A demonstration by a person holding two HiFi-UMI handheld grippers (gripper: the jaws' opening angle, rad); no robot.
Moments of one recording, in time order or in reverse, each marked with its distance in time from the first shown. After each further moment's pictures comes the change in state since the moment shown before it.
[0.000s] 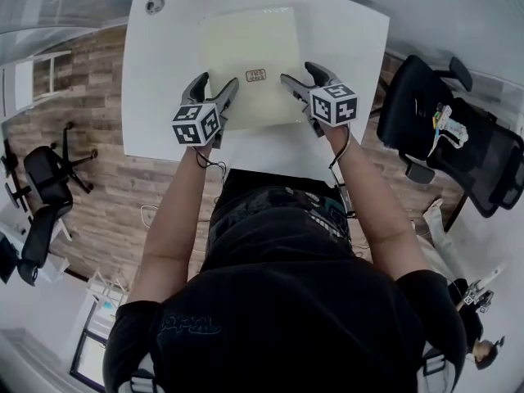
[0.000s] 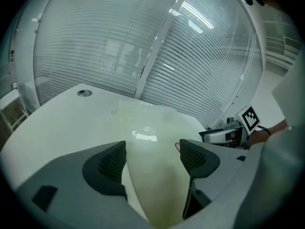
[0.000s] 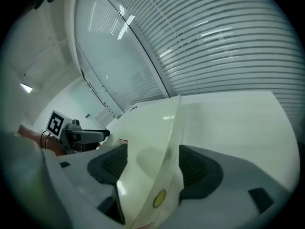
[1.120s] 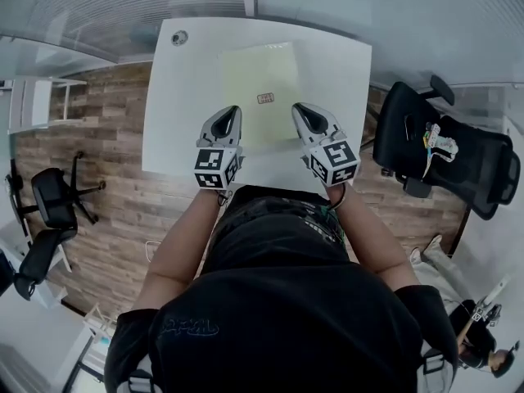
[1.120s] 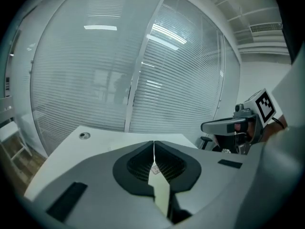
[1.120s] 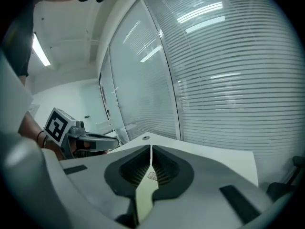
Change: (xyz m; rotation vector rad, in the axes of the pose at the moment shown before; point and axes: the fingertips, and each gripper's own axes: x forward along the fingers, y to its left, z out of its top) left arm -0.109 -0.080 0.058 0.227 -0.248 -0.017; right arm -0.117 0.131 0.066 -0.291 -0.320 -0.110
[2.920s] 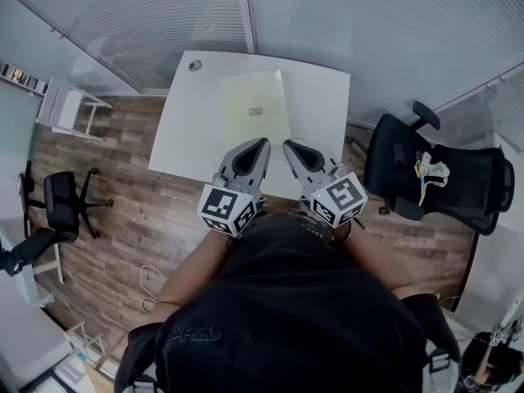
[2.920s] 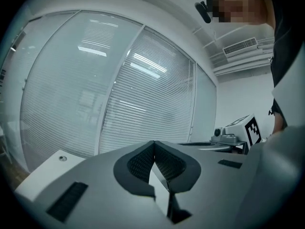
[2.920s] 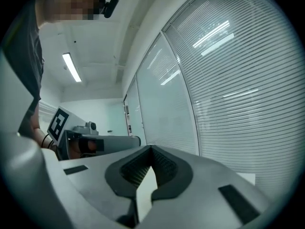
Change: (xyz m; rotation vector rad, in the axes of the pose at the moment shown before) left arm -0.144 -0.213 0.096 0.043 -0.304 -0.161; right arm -0.187 0.098 0.075 -0.095 -0.259 0.225
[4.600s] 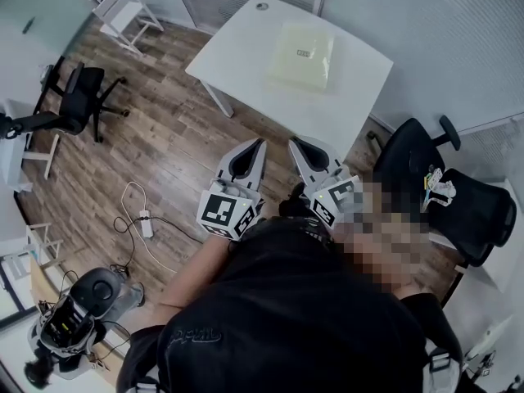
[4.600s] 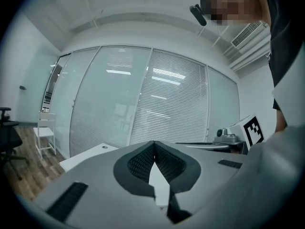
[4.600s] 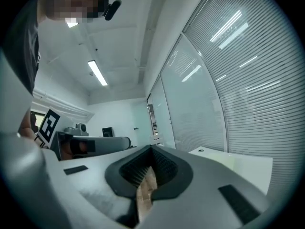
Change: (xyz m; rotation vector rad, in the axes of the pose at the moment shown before) left arm -0.221 -0.140 -0.064 -0.014 -0.104 0.400; right arm -0.144 0.181 -0.054 -0.029 0.018 0.272
